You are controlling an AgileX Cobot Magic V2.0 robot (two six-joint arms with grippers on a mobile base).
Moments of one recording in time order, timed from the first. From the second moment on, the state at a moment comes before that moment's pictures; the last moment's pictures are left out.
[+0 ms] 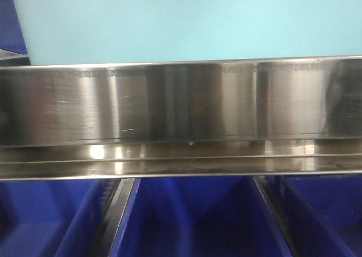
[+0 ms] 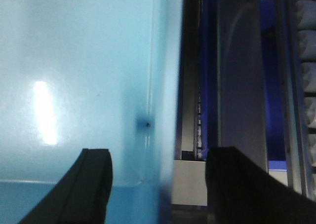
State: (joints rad) left arm -0.62 1.47 -1.50 0.22 1.22 -0.57; right arm 0.51 1.38 -1.40 -0.16 1.23 0.39
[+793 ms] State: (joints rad) left arm -0.62 1.47 -1.46 0.14 1.22 -0.57; right arm 0.51 1.38 -1.40 -0.16 1.23 0.39
